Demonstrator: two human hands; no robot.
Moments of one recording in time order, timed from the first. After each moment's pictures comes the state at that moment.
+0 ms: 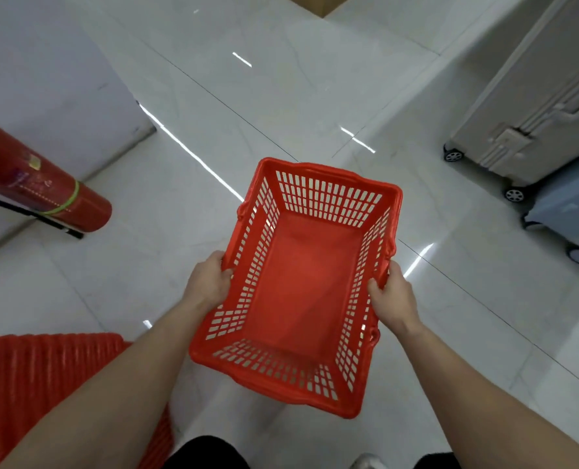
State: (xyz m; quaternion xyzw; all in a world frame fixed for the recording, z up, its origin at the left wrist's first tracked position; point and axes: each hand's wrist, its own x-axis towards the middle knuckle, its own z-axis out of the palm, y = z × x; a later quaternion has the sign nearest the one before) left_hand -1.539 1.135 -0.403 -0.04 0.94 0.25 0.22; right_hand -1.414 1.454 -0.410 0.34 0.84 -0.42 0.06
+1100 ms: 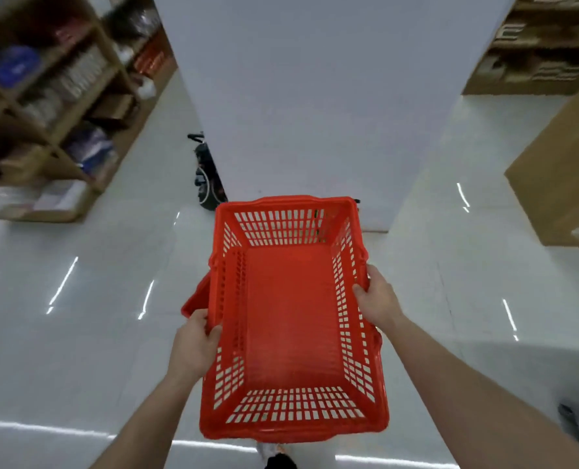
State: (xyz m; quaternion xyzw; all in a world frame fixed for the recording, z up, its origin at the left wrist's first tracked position) left_hand -1.161 0.810 0.185 -0.43 0.83 0.36 -0.05; right_hand -1.422 1.057 0.195 -0.13 0.88 -0.39 0.24
